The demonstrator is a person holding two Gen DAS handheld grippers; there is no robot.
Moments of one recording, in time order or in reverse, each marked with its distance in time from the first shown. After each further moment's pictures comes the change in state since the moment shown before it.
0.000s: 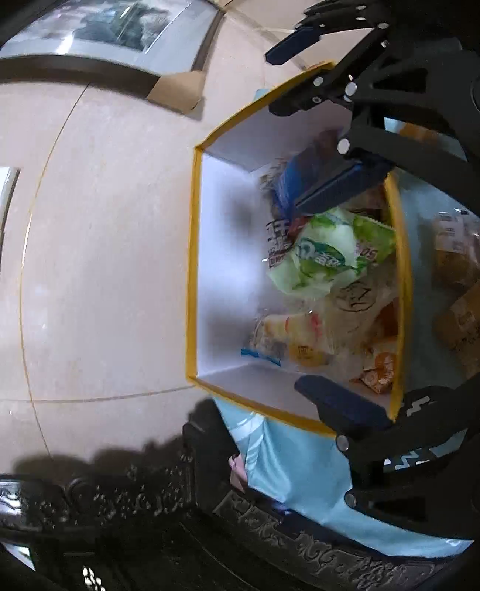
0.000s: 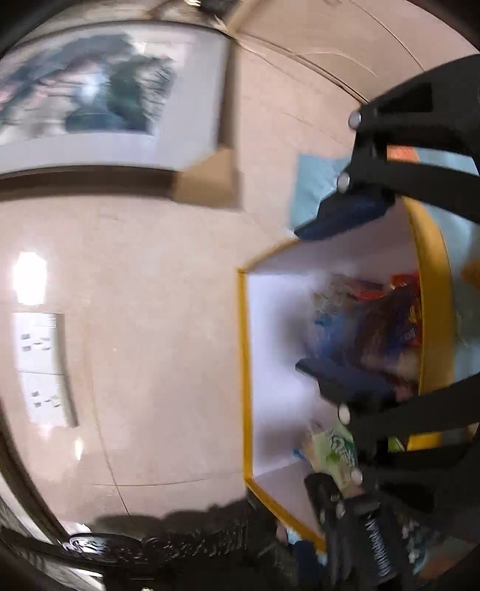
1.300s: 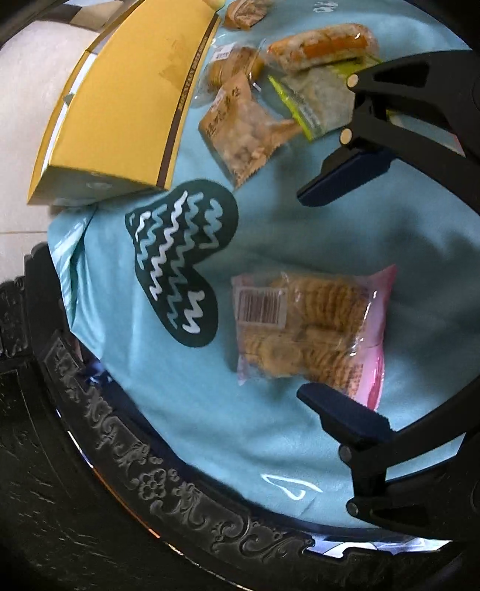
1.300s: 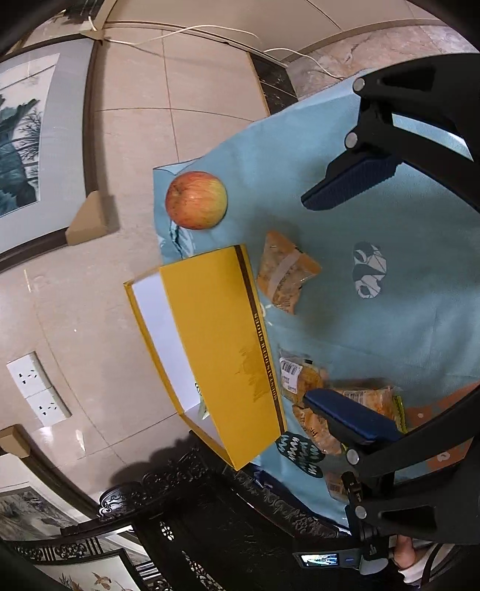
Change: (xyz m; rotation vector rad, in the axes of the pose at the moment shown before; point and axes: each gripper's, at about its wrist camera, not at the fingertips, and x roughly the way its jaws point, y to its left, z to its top) left arm -0.050 0.131 -0.195 -0.148 0.257 0.294; right arm -0.125 -0.082 -0.119 0.259 0.235 0.256
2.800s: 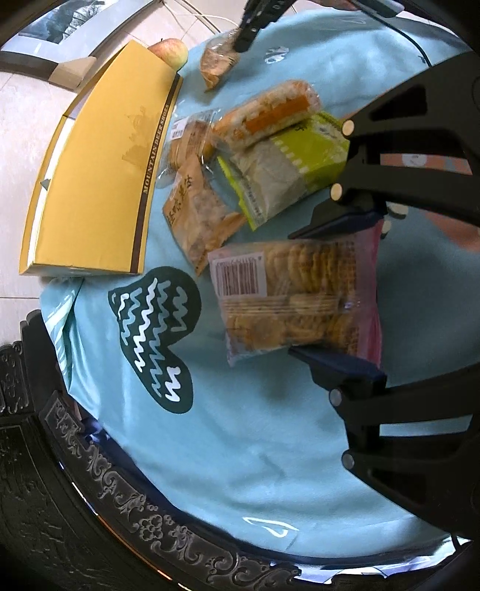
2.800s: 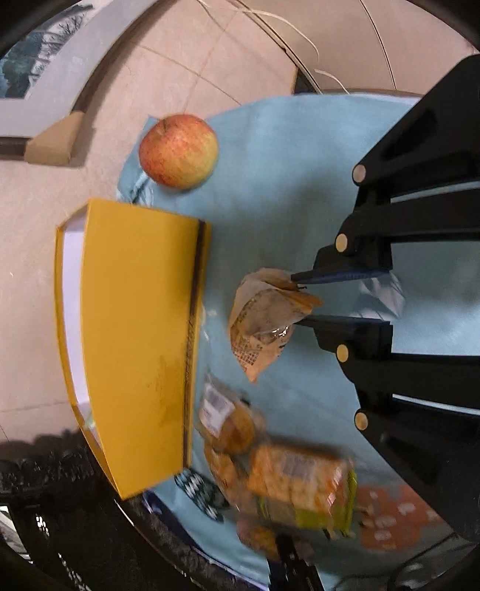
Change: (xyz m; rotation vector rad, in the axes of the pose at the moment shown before) left arm -0.027 -0.026 -0.026 0.102 0.022 -0.194; right arm 0.069 0.012 0.006 -0.322 0.319 -0.014
